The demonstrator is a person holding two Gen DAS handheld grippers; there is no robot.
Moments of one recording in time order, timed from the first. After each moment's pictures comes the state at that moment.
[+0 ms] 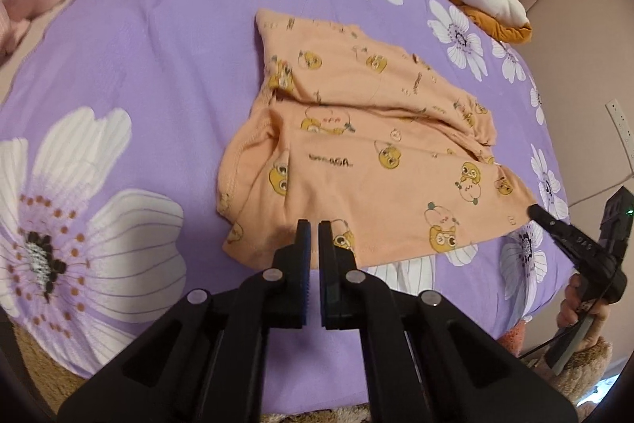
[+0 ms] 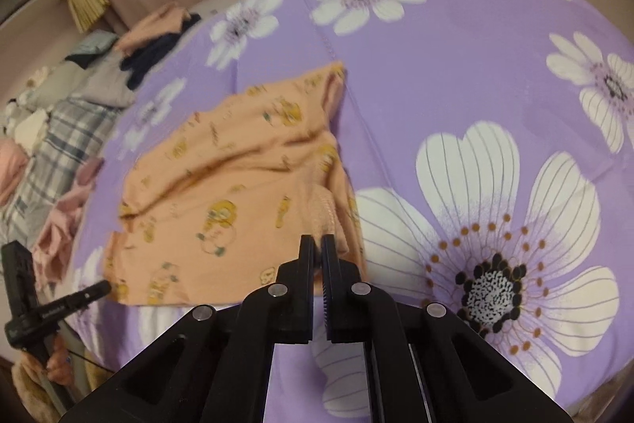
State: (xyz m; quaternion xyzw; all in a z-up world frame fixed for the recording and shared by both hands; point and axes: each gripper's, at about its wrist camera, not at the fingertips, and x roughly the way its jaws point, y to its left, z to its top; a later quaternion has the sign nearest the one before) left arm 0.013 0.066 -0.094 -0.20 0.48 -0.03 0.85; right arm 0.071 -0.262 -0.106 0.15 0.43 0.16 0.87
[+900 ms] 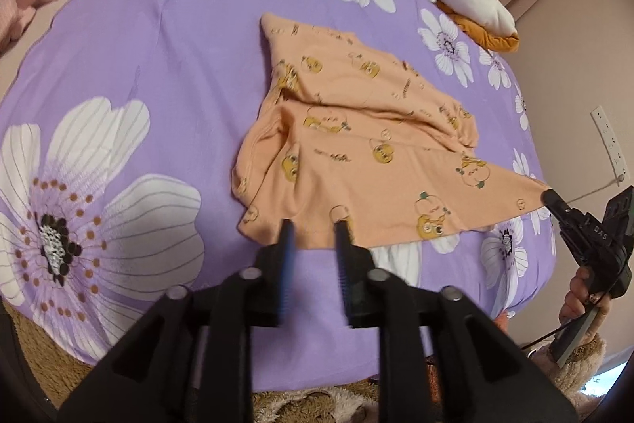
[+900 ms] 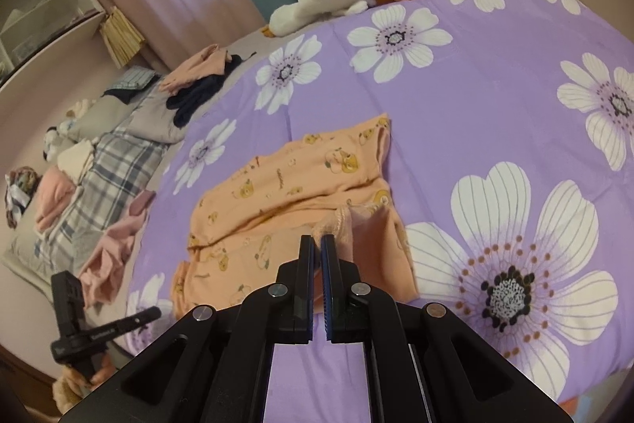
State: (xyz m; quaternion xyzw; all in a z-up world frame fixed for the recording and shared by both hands) left arm -0.004 0.080 -0.092 -0.23 0.48 -0.05 0.84; right arm 0.050 -0.260 -0.064 0.20 0.38 0.20 0.88
